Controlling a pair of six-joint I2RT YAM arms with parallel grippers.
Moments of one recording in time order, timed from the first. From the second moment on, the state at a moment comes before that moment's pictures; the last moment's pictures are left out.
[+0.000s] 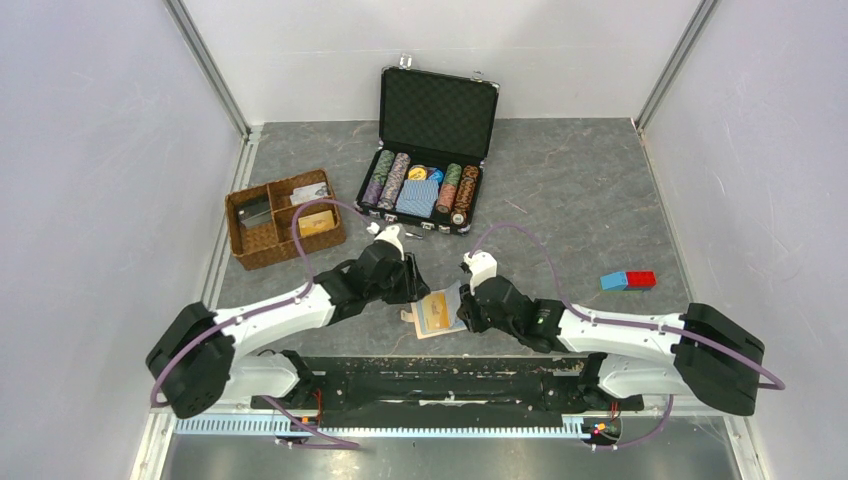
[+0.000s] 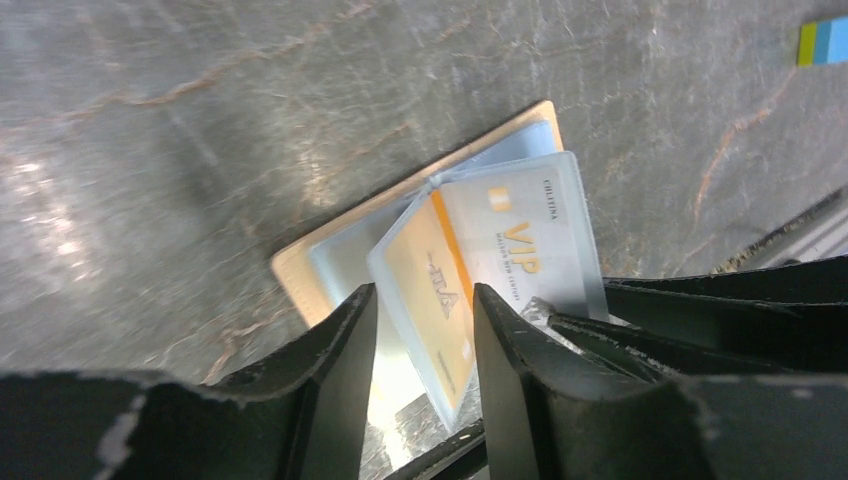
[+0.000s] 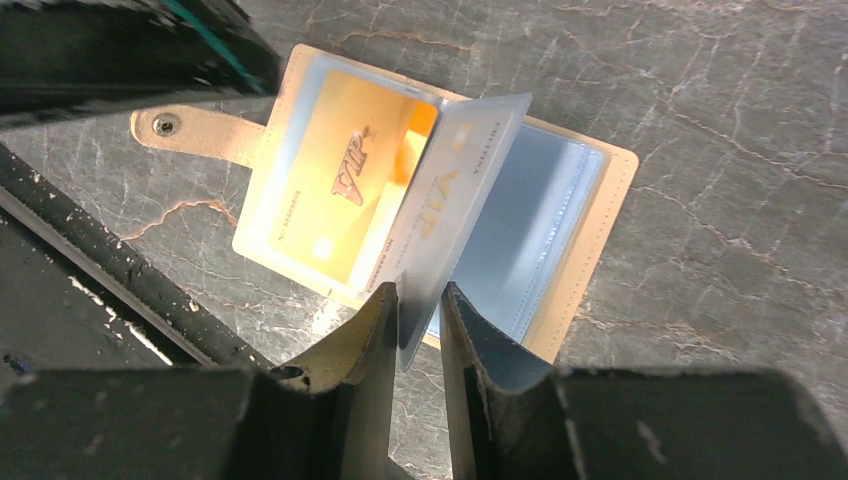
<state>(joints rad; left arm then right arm) -0.82 1.26 0.60 -0.09 -0.01 -0.78 1.07 1.21 0.48 0.04 0.23 0.49</state>
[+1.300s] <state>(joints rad) -0.82 1.35 0.48 0.10 0.06 -0.84 0.94 1.29 0.44 0.27 -0.10 0.47</state>
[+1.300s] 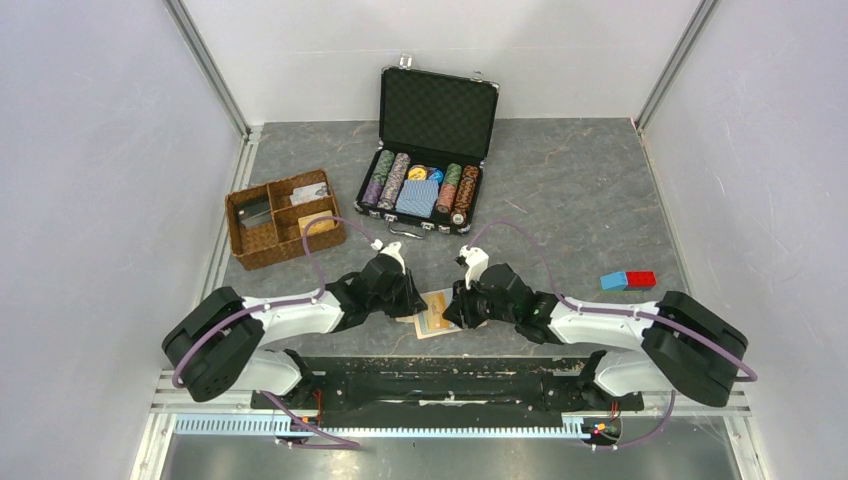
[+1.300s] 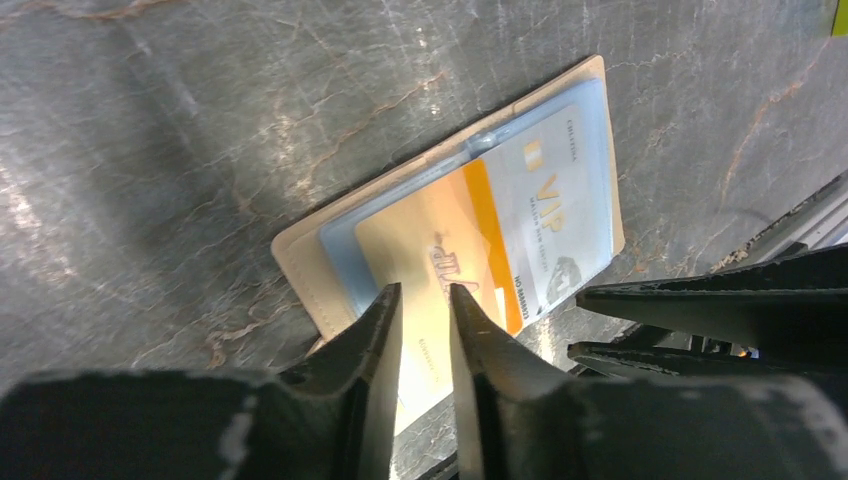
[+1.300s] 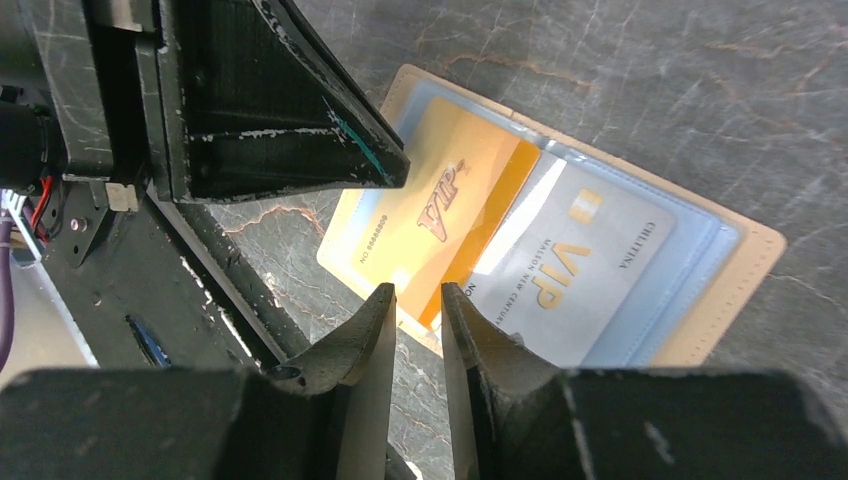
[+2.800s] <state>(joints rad) -0.81 1.36 0.39 0.23 0.07 -0.90 0.79 1.53 0.29 0.74 -0.35 0.79</state>
